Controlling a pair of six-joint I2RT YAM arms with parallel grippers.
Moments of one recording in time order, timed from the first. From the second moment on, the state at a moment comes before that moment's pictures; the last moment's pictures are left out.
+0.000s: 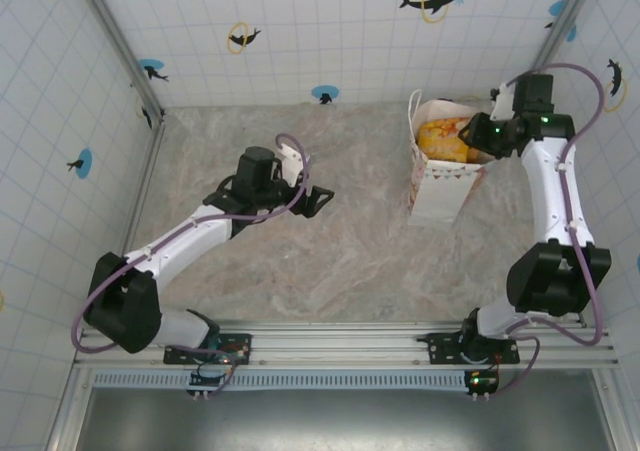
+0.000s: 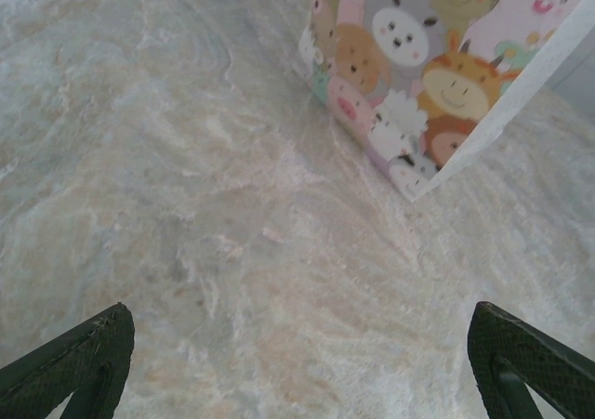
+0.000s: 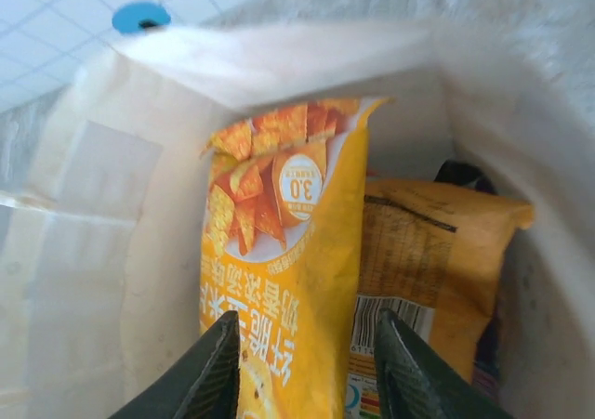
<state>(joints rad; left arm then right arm) -0.55 1.39 0.96 -0.11 0.45 -0.03 -0.09 1.53 1.60 -0.95 -0.35 0.21</state>
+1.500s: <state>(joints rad) -0.67 1.62 1.24 0.07 0.52 -0.12 -0.01 1.65 1.45 -0.80 -0.25 0.11</state>
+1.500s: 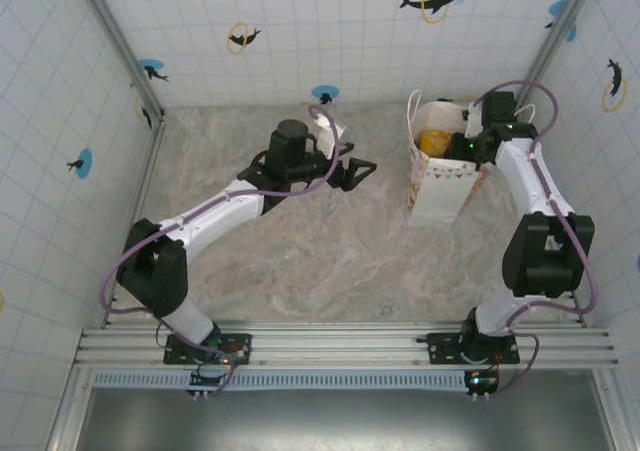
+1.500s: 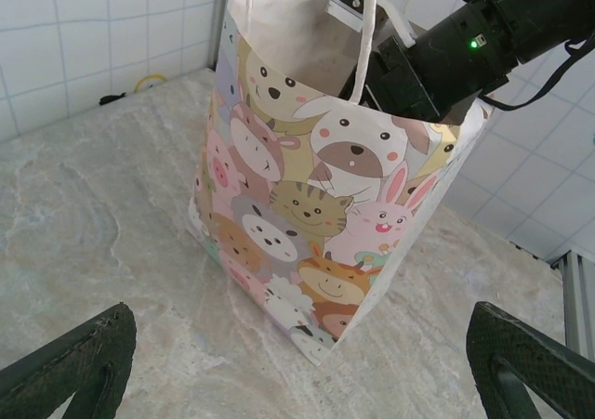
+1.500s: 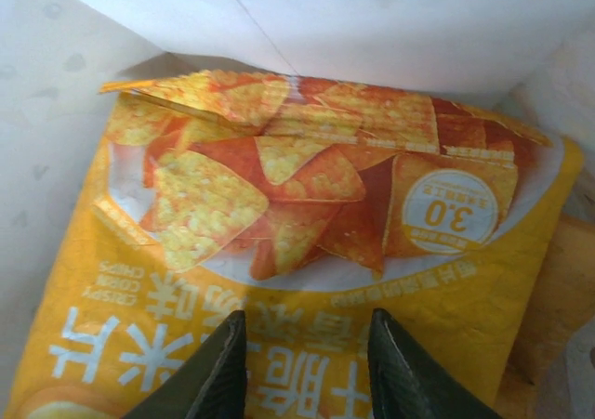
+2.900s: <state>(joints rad) -0.78 1.80 1.35 0.35 0.50 -0.05 -0.60 0.92 0.94 -0.14 -0.71 0.55</state>
